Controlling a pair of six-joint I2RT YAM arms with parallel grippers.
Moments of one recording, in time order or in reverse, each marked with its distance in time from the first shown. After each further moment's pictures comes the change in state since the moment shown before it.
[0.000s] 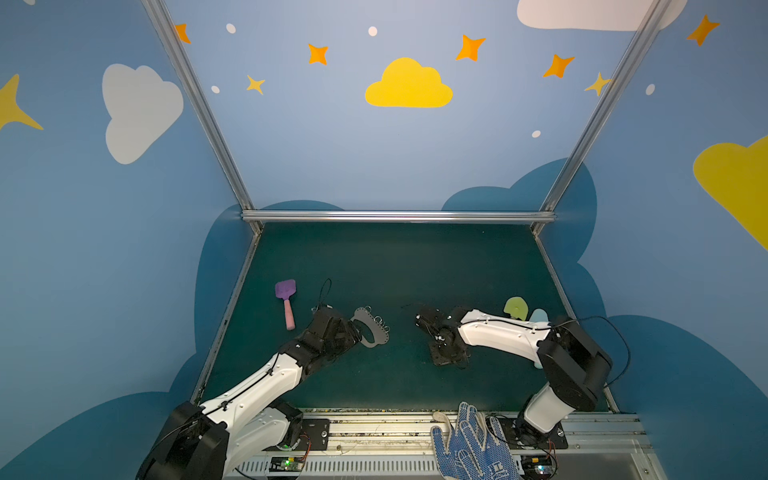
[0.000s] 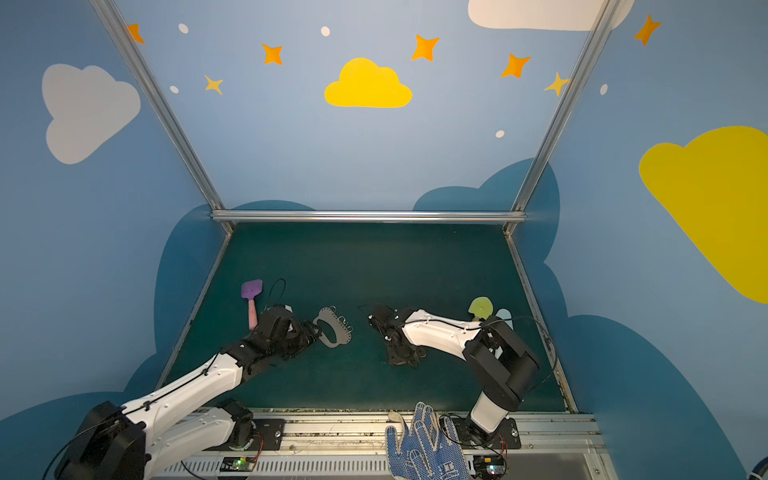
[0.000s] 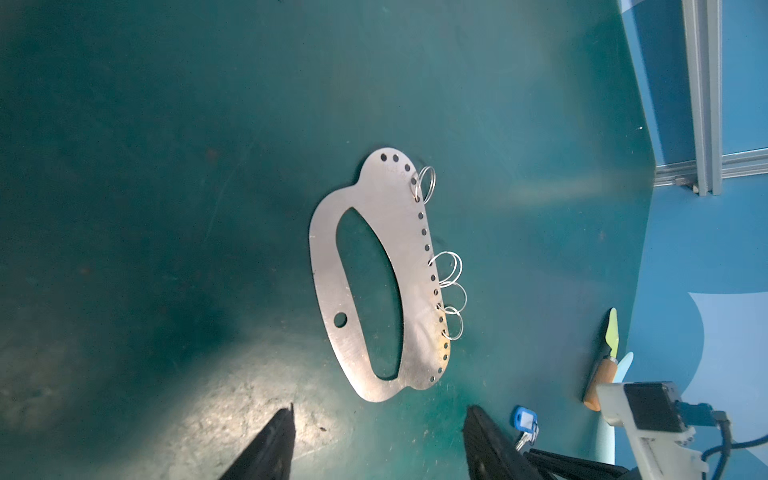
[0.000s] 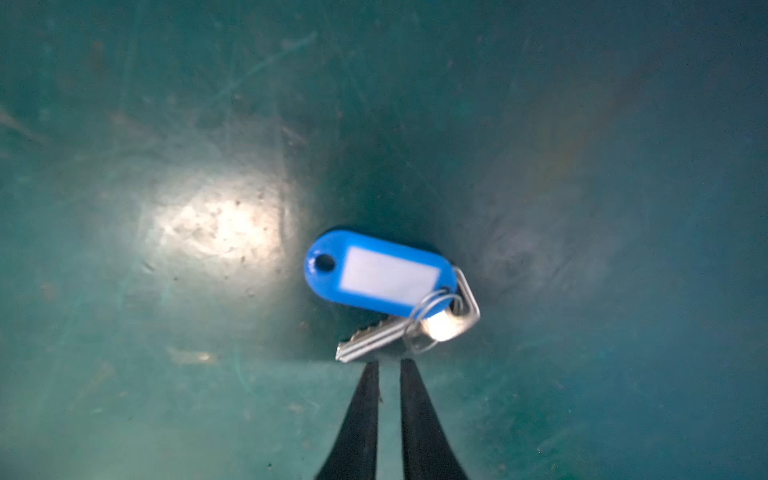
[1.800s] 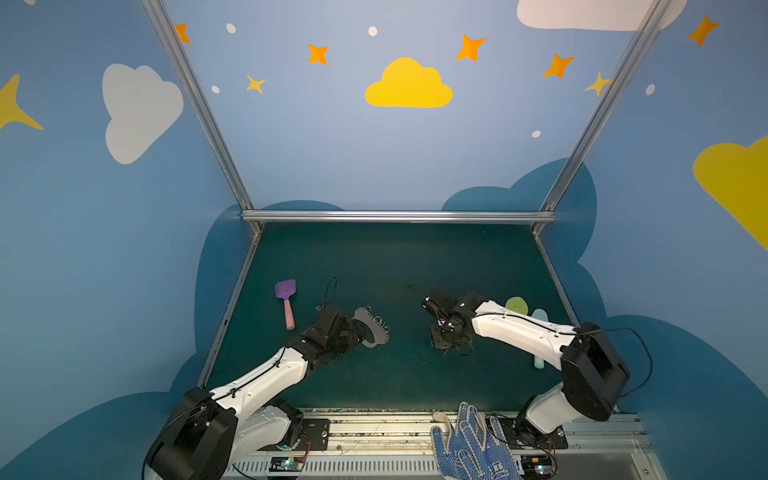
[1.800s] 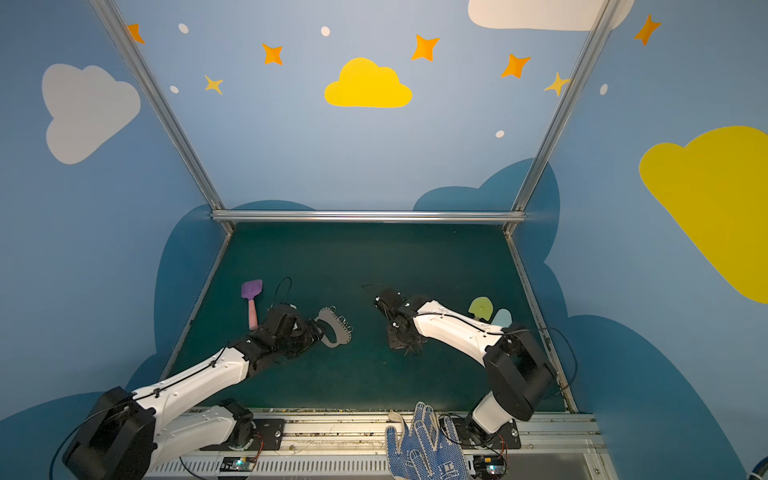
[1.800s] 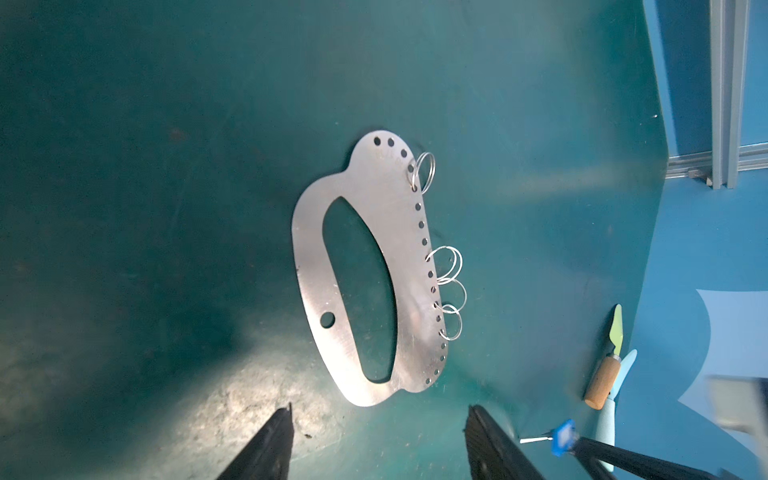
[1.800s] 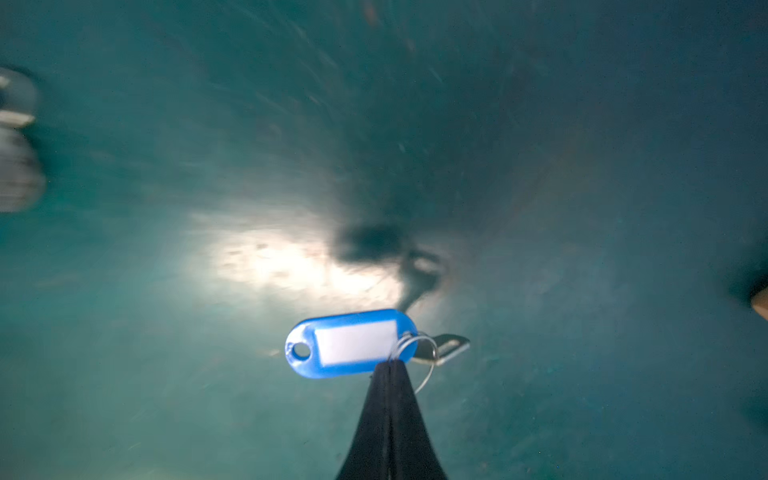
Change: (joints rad) left arm -0.019 0.074 0.038 0.018 0.018 -0.021; right arm -0.086 -0.118 0.091 -0.003 -0.026 -0.066
